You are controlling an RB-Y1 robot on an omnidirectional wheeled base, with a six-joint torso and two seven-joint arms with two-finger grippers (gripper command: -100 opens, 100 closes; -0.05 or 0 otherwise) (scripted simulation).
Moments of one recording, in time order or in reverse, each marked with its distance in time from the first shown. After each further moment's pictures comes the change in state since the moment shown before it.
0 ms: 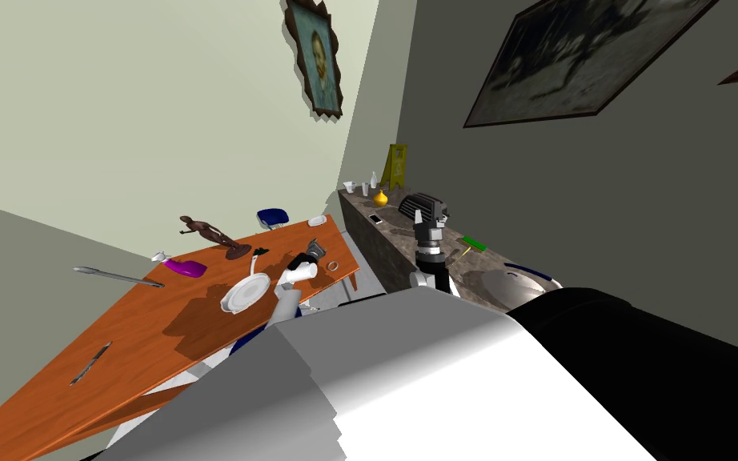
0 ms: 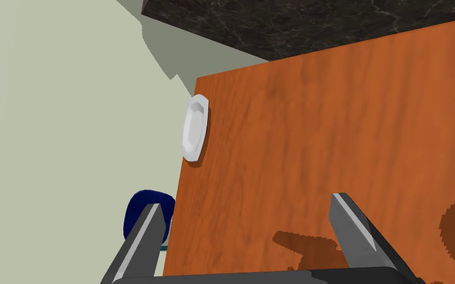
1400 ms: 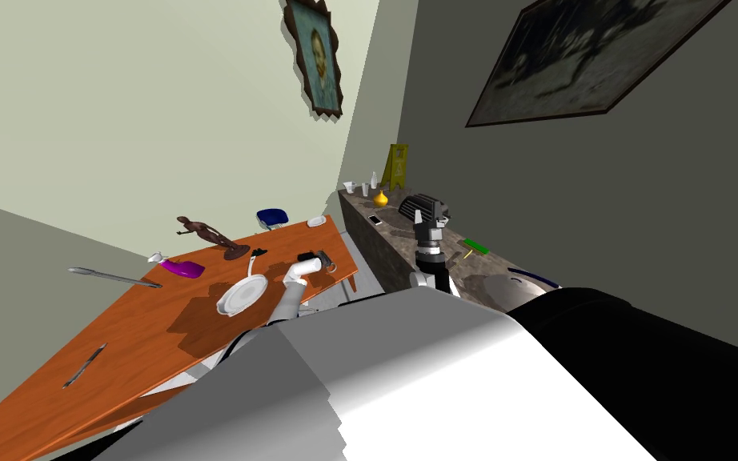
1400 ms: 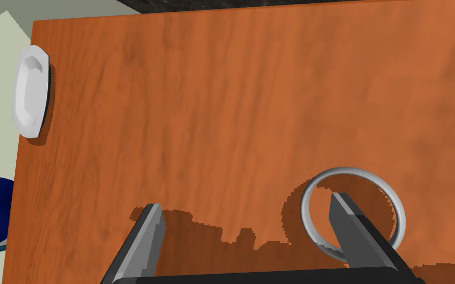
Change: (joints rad) left arm -0.167 -0.009 0.018 0.296 0.037 0.306 0.143; right arm 0.000 0.000 0.000 0.000 0.000 0.000 0.000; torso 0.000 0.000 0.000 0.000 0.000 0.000
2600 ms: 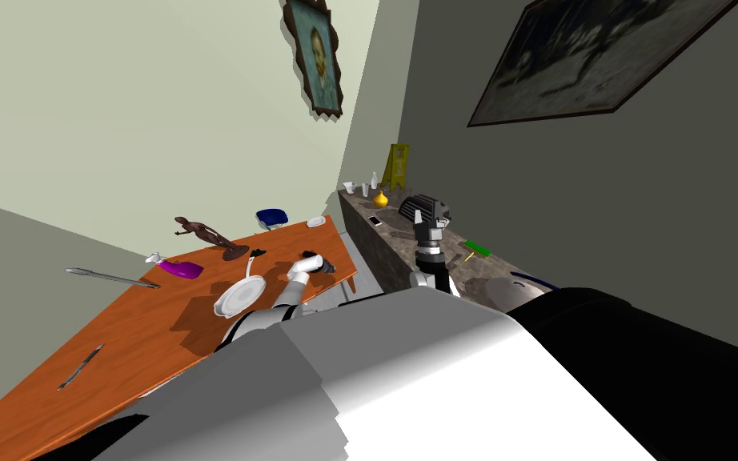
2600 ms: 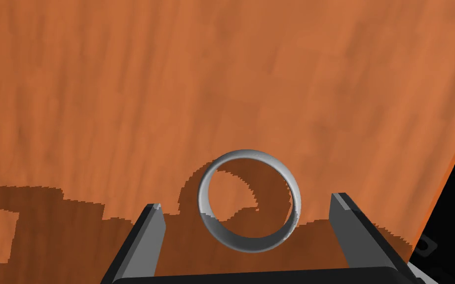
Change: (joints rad) left arm -0.151 0.010 0.014 0.285 0.055 0.210 0.096; right arm 0.000 0.000 0.000 0.000 0.000 0.000 0.000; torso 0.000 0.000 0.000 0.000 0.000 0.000
